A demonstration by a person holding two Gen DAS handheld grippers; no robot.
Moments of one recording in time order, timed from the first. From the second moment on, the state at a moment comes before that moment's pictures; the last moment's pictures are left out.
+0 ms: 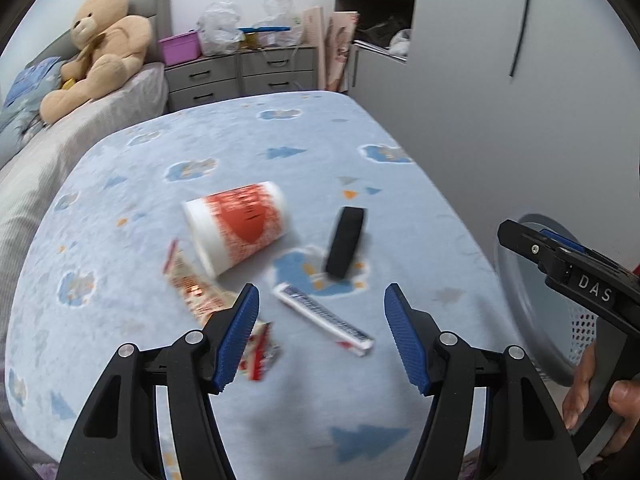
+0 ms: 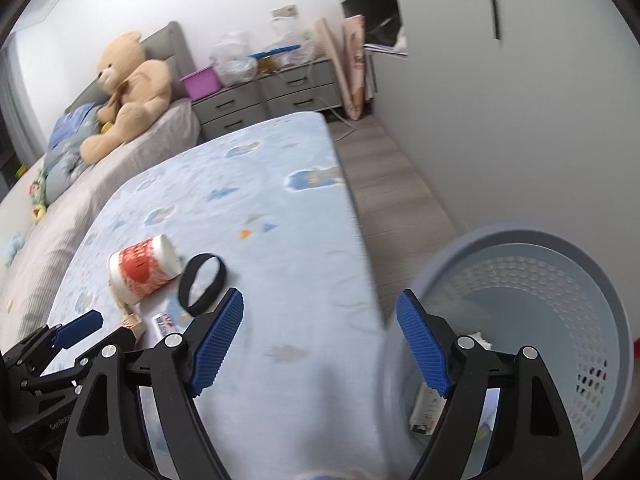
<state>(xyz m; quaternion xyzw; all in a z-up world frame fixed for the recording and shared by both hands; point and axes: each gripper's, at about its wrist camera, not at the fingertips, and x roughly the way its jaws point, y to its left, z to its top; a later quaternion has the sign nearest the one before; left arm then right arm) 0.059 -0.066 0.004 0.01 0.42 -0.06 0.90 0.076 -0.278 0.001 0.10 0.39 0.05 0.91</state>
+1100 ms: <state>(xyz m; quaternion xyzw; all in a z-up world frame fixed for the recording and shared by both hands) 0.062 0.040 -0.028 -0.04 0.44 0.04 0.90 0.096 -0.137 -0.052 -0.04 0.46 0.15 0.87</state>
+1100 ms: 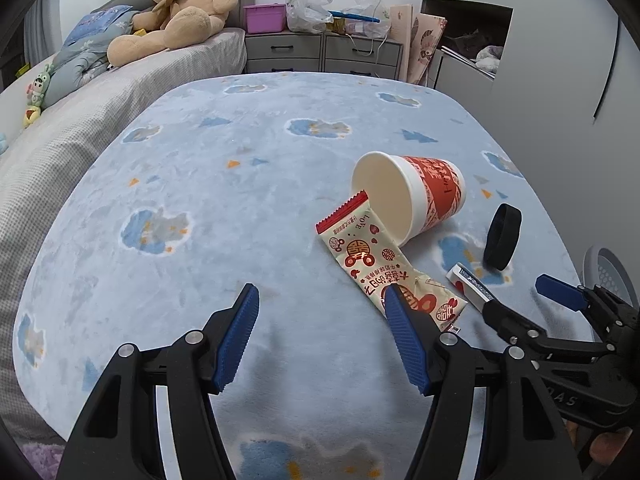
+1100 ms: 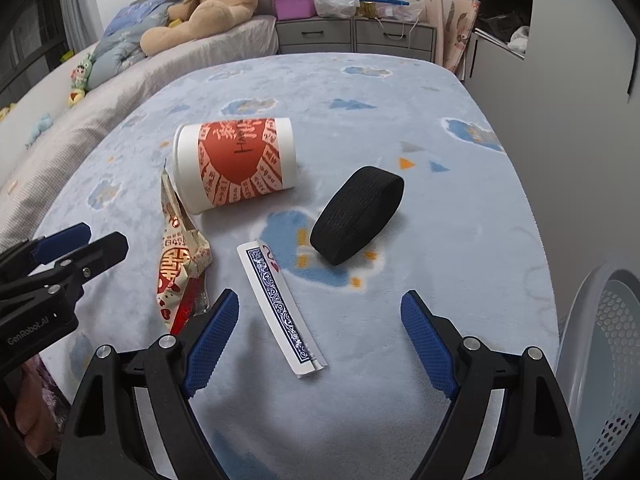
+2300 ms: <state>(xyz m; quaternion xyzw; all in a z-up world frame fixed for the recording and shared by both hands) 0.051 -0.007 -0.042 0.00 0.44 0.00 0.90 0.076 -0.150 -0.041 -0.02 0.46 0.19 0.87</state>
